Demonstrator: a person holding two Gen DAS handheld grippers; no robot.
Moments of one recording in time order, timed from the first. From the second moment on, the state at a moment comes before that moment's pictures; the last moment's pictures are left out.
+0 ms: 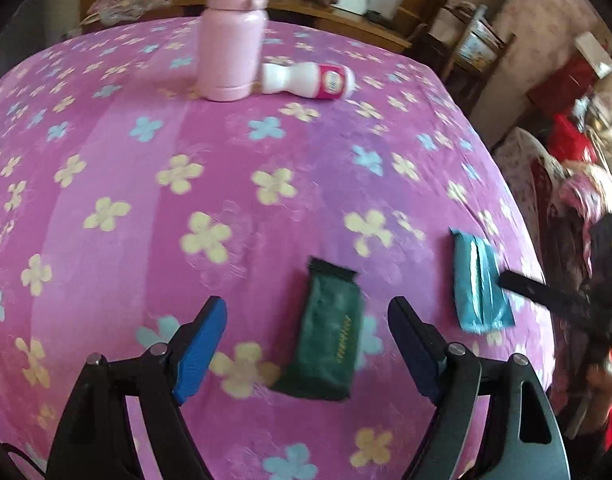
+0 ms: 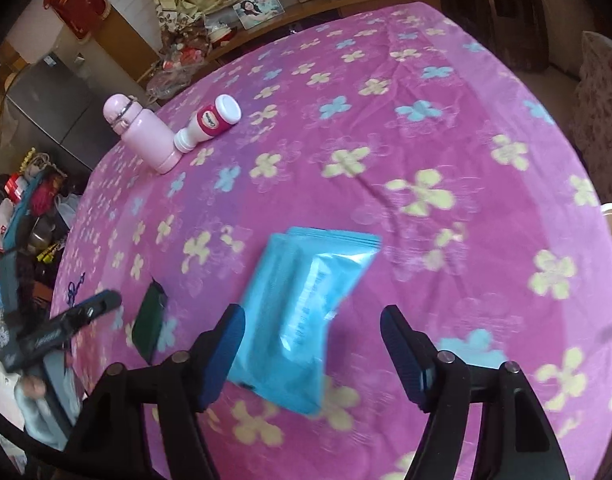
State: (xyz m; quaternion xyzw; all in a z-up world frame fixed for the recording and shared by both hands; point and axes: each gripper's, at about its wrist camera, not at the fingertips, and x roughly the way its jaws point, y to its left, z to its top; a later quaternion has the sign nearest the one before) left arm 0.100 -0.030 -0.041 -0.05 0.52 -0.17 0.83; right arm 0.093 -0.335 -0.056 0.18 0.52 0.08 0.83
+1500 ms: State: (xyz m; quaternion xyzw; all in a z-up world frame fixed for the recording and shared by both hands) left arm 0.066 -0.210 -0.014 0.07 0.46 -0.22 0.86; right arm 0.008 -0.411 -0.006 0.08 0.45 0.00 0.89
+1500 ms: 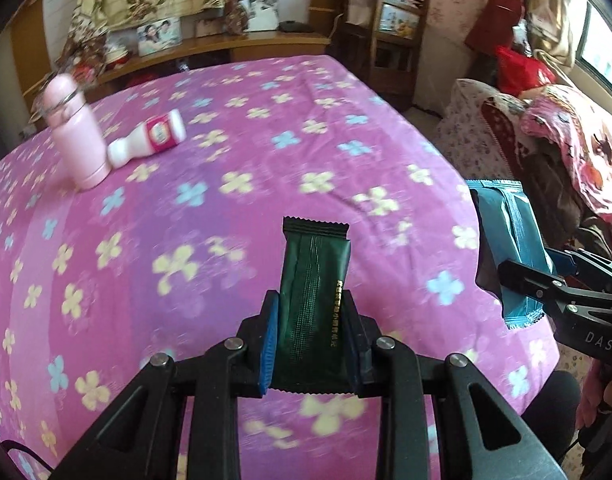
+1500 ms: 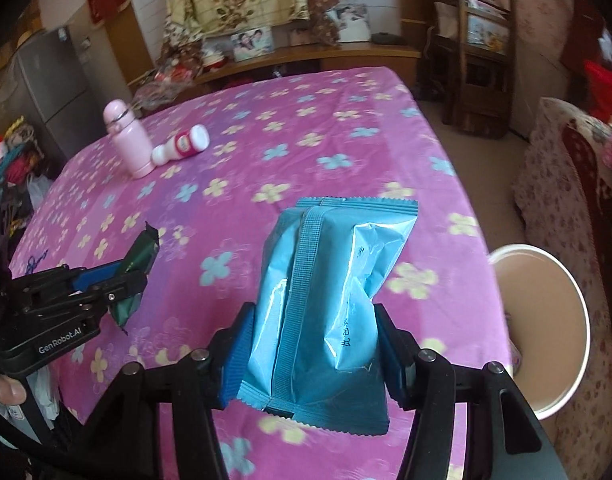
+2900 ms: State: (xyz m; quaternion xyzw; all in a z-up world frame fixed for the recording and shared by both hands) left arm 0.037 -0.472 -0.023 0.11 0.46 -0.40 0.79; right arm -0.076 -0.637 -0.064 0.19 0.47 -0.18 0.84
